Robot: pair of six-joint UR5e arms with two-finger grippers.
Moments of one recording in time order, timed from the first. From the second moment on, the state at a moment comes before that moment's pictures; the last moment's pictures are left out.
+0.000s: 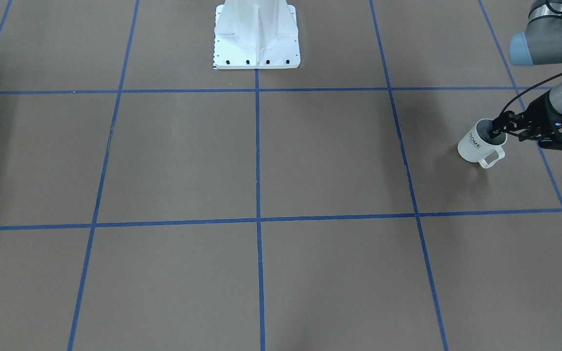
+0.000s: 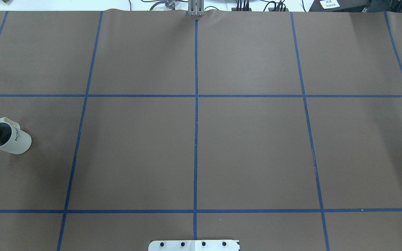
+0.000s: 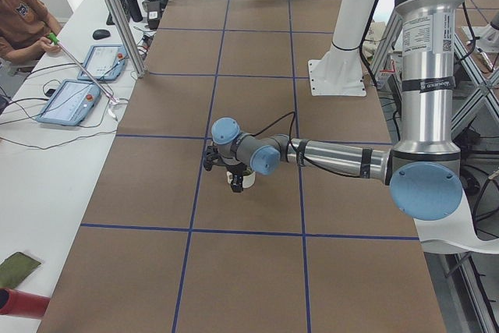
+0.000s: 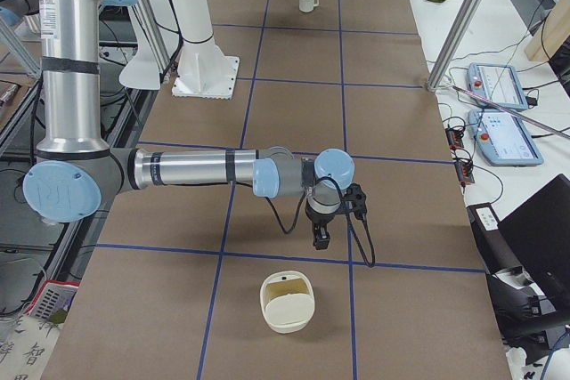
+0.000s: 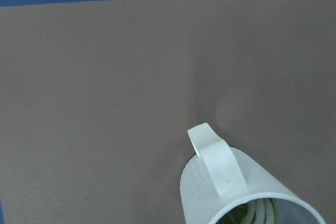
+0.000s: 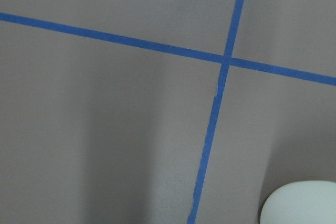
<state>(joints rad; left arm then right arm) -1.09 -1.50 -1.69 -1.89 -2.36 -0.49 1.47 -1.61 1.67 -1.60 2.36 -0.09</state>
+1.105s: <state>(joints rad) -1.10 -1.61 -1.92 -1.59 -2.35 -0.52 1.46 -1.61 1.69 -1.38 2.40 0.09</state>
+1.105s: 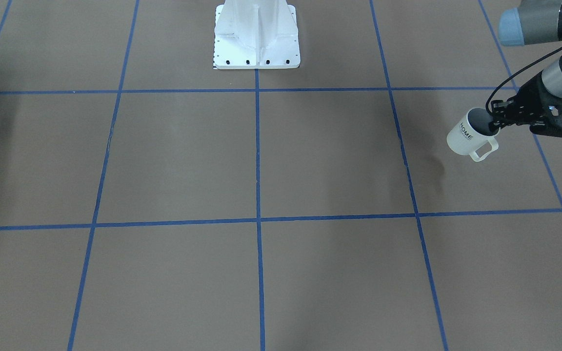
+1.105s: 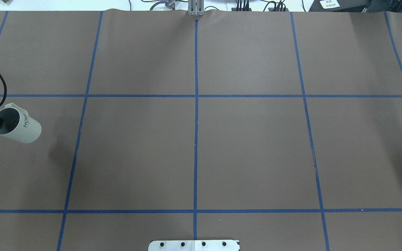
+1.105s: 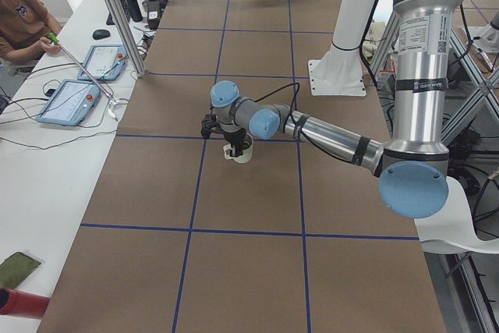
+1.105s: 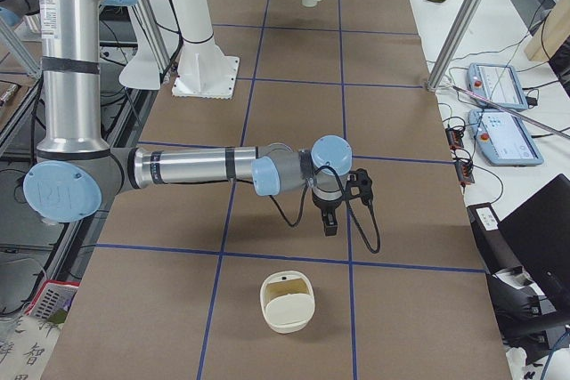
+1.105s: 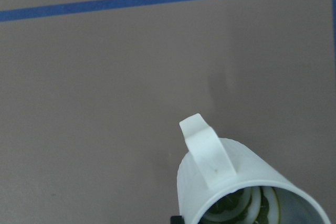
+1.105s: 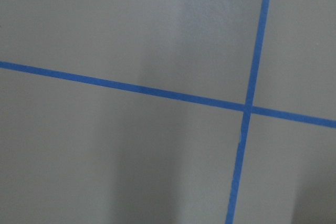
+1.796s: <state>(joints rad) -1.00 -1.98 -1.94 -1.36 -2.35 -0.96 1.29 -1.60 1.71 -0.99 2.38 0.46</state>
